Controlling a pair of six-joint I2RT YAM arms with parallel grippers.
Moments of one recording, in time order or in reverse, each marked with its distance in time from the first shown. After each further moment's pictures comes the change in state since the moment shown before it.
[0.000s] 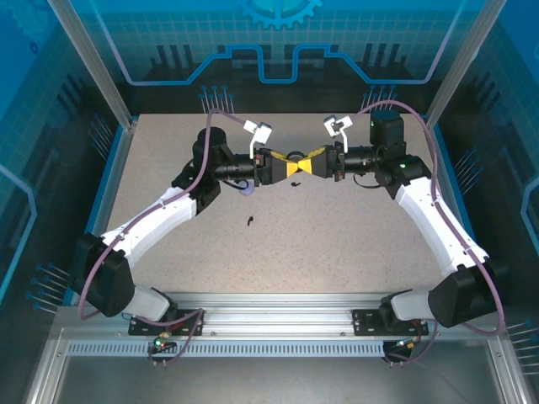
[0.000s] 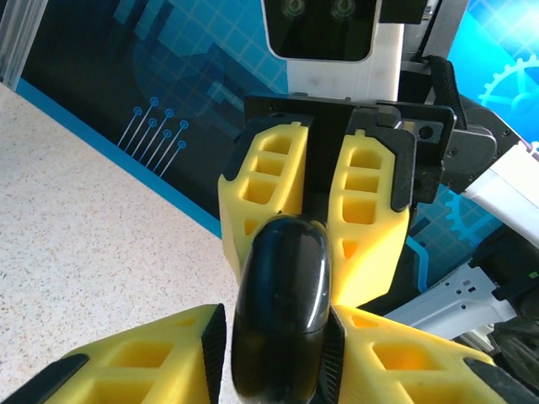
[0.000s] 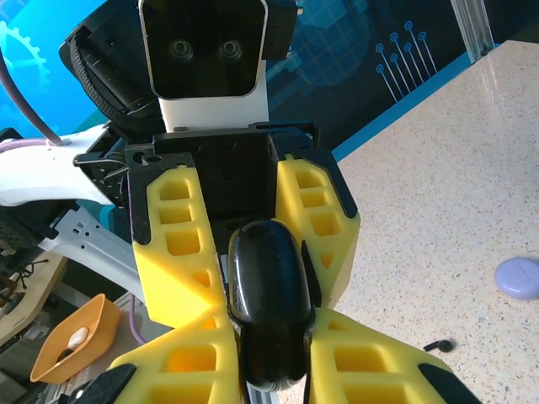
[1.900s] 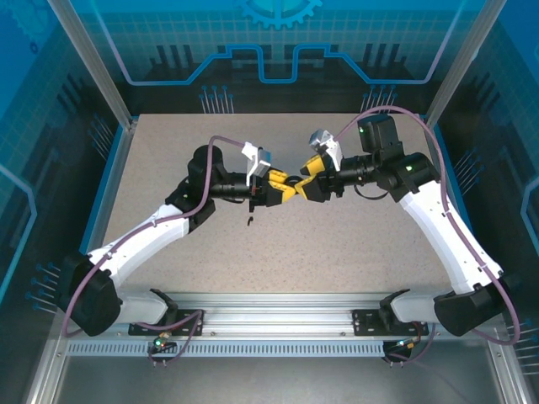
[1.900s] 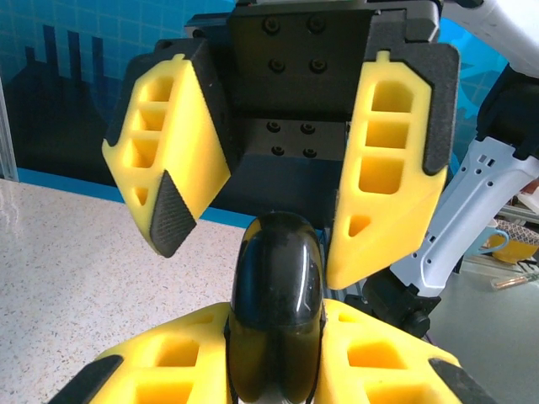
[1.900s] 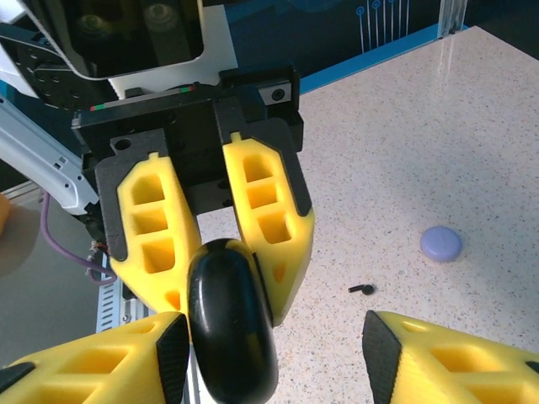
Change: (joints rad) left arm -0.054 -0.137 -0.148 -0.008 0.026 0.461; right arm 0.143 -0.042 0.181 -0.472 0.292 -0.480
